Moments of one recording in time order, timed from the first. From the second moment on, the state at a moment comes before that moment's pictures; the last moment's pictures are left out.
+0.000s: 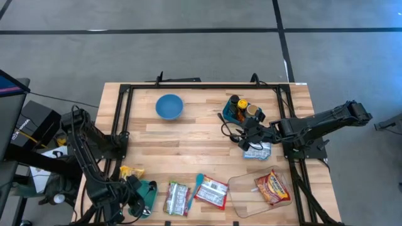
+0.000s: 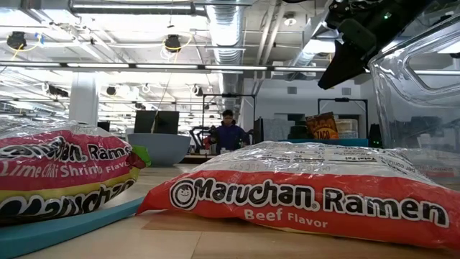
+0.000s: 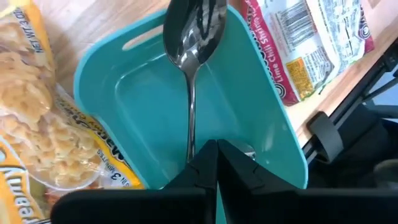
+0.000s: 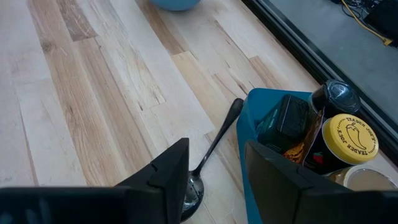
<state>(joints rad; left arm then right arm) -1.16 1.53 0.97 -0.77 -0.41 -2.00 0.20 1.13 0.76 -0.51 0.63 0.42</state>
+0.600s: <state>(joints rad) -1.17 1.36 0.97 -0.90 -0.24 -2.16 0.20 1.13 0.76 -0.51 0.63 0.42</state>
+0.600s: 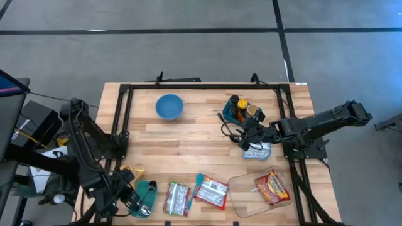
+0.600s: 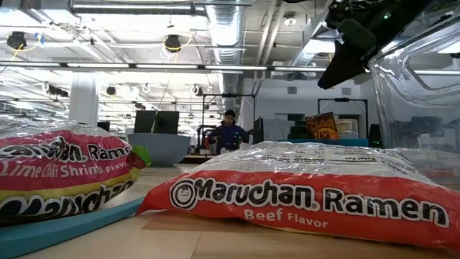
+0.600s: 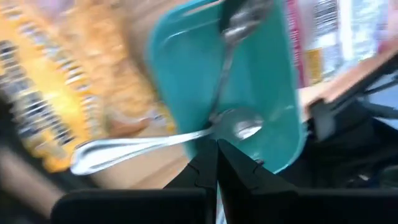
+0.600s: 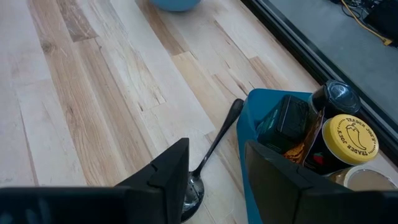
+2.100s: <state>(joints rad) -1.17 1.55 0.94 -0.98 0.15 -2.15 0.20 1.13 0.76 -0.49 0.63 0.41</state>
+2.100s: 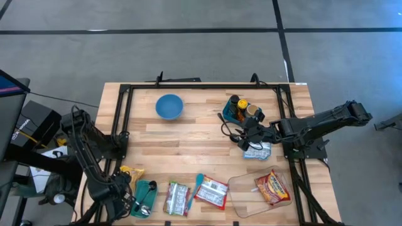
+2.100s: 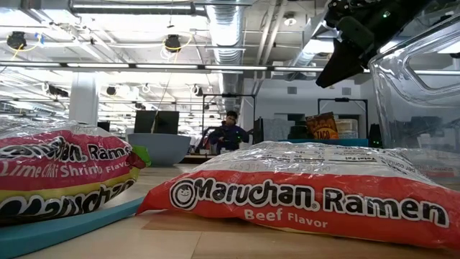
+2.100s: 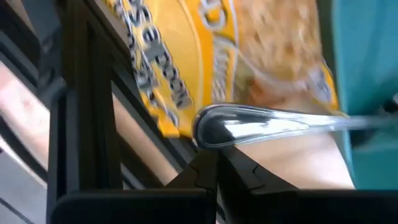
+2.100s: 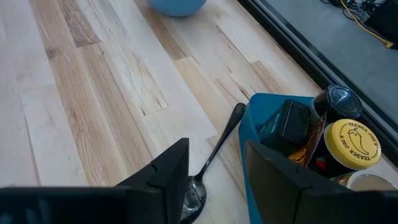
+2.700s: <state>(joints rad) -1.17 1.52 0.86 -0.85 0.12 -2.15 0.20 1.13 0.76 -0.49 0.63 0.41</state>
